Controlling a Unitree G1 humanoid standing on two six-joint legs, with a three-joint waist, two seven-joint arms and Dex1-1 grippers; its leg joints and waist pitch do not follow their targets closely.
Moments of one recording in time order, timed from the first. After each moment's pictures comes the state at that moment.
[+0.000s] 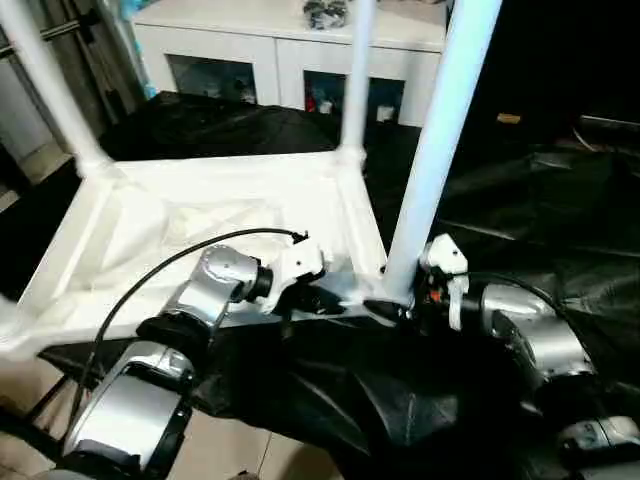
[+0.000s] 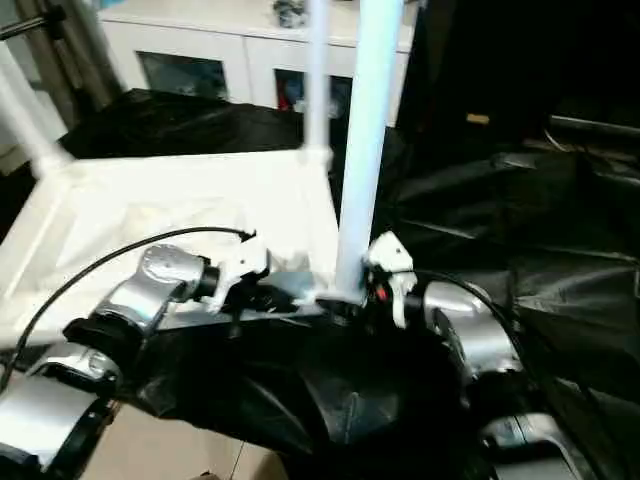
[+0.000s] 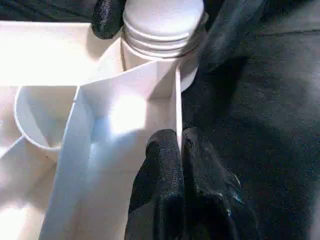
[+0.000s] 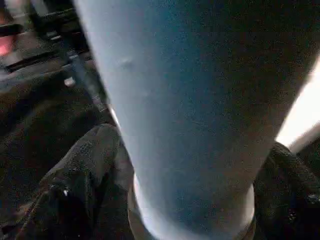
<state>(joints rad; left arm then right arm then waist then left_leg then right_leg) -0.75 0.24 -0.25 0.93 0.10 -0.13 -1.31 -0.43 -0.37 0.15 0.50 0.16 0.15 1.12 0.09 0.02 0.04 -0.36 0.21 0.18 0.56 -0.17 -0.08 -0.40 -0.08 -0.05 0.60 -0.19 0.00</state>
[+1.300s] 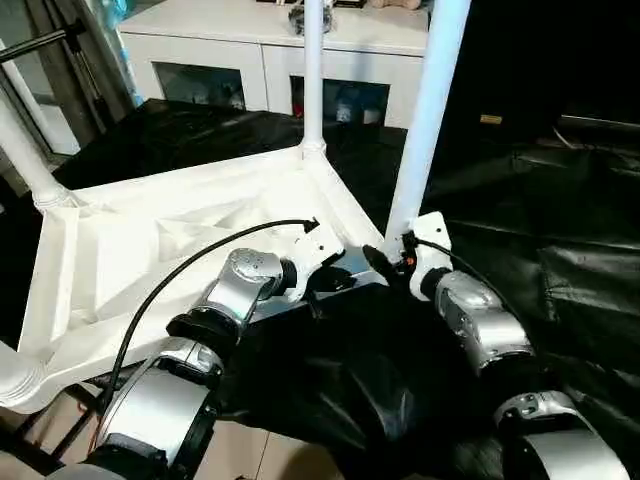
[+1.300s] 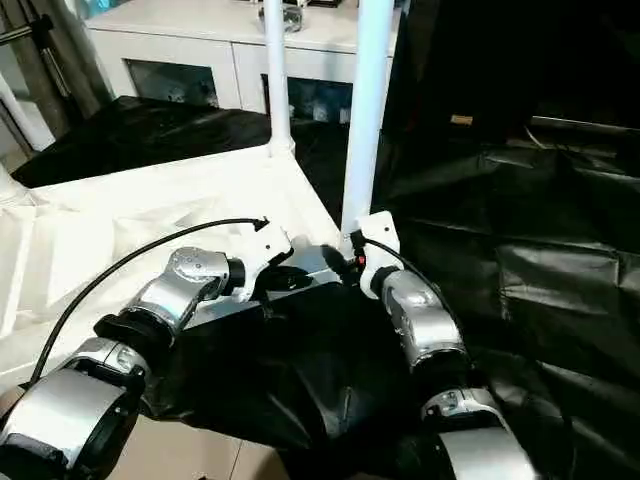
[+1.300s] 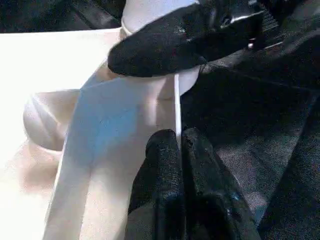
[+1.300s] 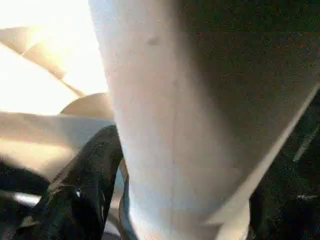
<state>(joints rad) -0.79 0.11 -0.21 0.98 0.14 -0.01 -0.94 -0.56 -0.15 0.02 0.74 0.06 0.08 0.52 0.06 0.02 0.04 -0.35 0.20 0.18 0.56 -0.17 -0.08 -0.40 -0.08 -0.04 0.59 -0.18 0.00</state>
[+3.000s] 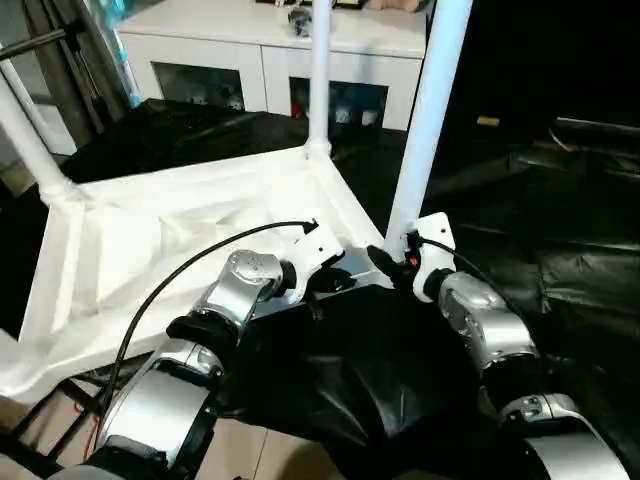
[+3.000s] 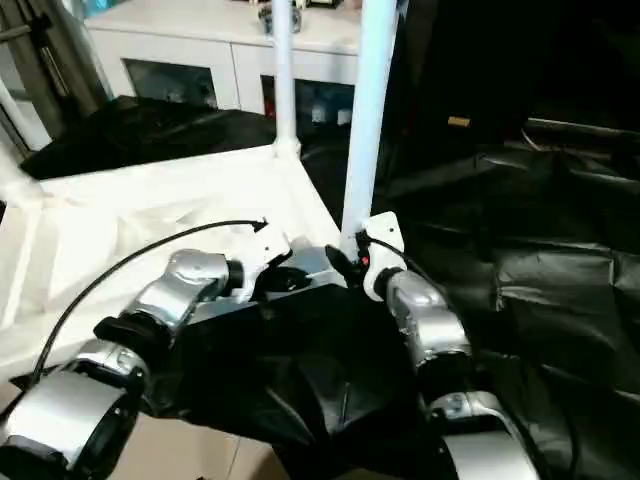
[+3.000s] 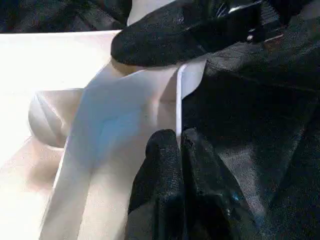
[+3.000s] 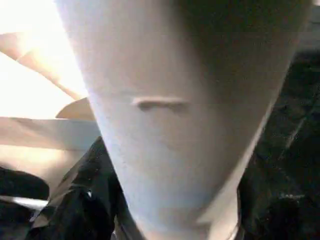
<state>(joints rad) -0.79 0.10 -0.20 1.00 0.15 -0.02 -0.90 -0.57 -0.12 0.00 0.75 0.07 0.11 0.45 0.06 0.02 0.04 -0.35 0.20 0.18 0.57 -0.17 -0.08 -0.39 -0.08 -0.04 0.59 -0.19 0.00</state>
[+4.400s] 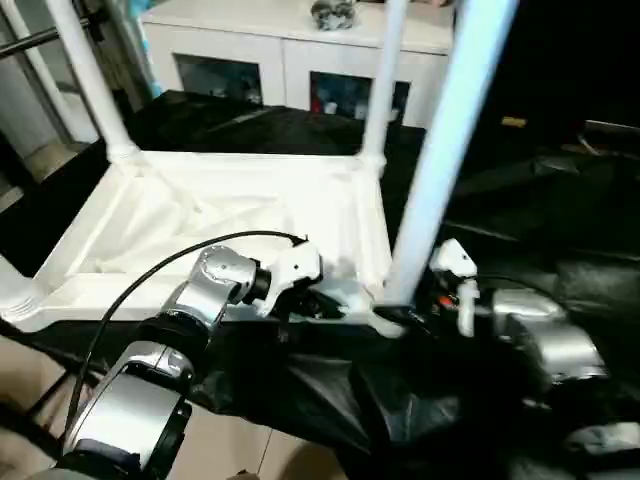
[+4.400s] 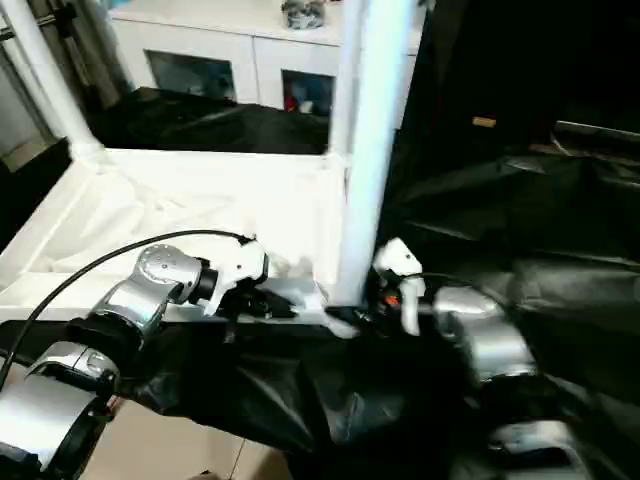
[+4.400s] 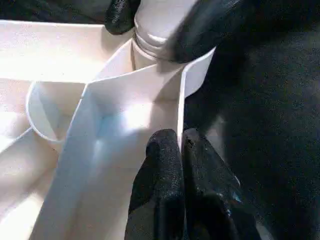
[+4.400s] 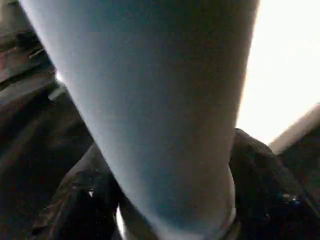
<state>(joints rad) -0.76 0.19 -0.22 0.98 0.12 -0.13 -1.16 -0.47 -0.27 0.05 0.60 0.14 0.16 0.92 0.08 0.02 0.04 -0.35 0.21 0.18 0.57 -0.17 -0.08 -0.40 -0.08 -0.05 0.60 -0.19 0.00</state>
